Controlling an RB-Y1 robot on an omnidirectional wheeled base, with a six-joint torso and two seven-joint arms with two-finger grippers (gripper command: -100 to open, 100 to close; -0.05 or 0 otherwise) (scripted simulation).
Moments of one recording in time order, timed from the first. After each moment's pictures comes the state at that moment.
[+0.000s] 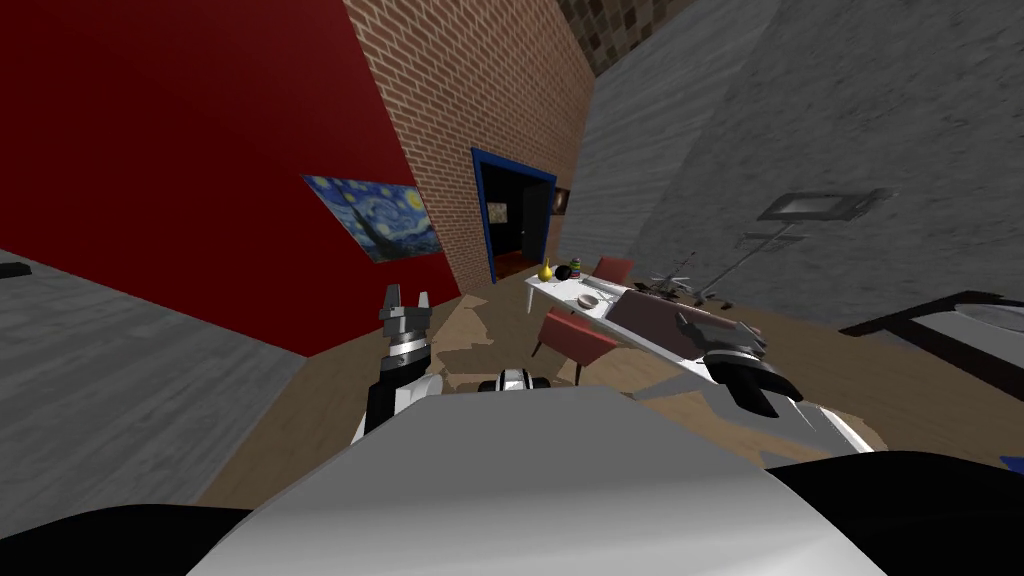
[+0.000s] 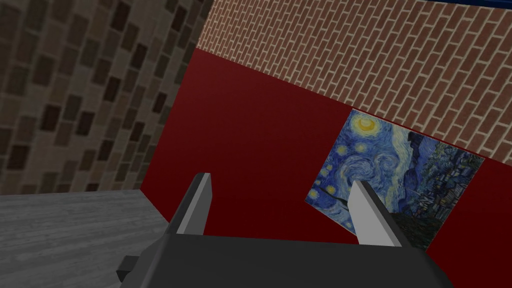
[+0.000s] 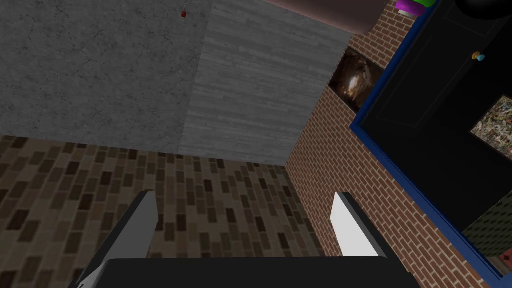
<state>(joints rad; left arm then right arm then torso) 0.55 0.00 0.00 -2.36 0.12 -0.43 0.03 0.44 -0.43 -0.75 -1.72 0.38 -0.06 0.87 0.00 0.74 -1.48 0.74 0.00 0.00</state>
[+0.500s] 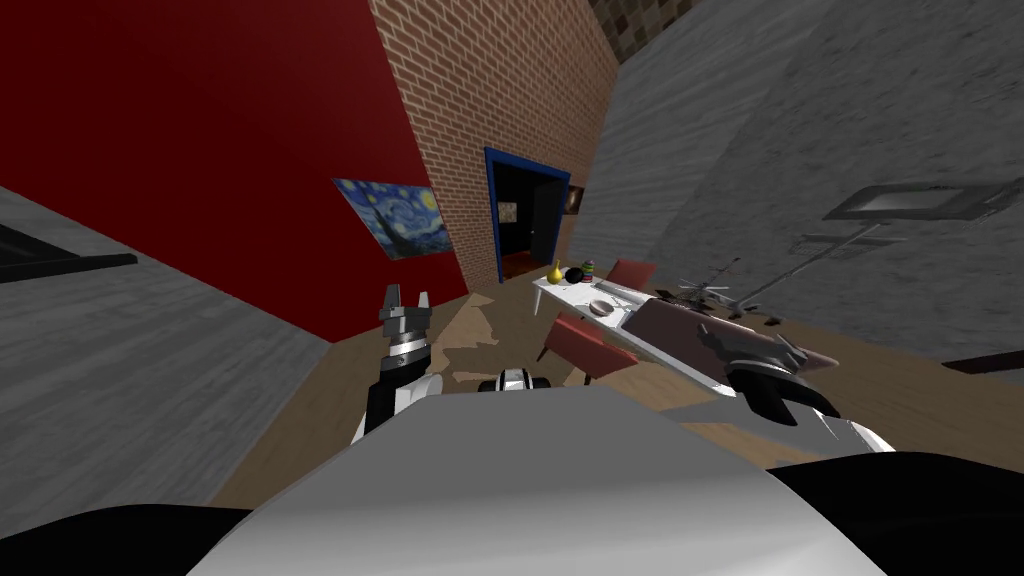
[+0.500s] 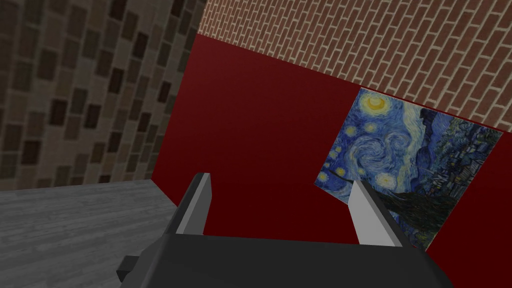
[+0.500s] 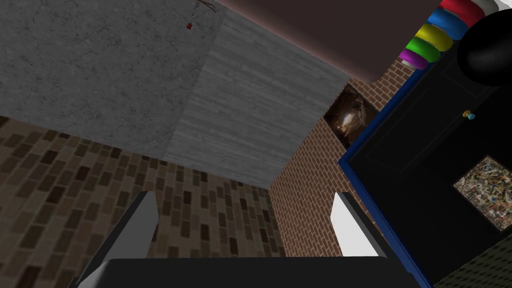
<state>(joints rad) 0.55 0.00 0.00 -2.36 0.12 -0.43 0.03 0.43 -0.43 -0.82 -1.65 0.43 -0.01 0.99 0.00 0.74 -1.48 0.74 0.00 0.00</state>
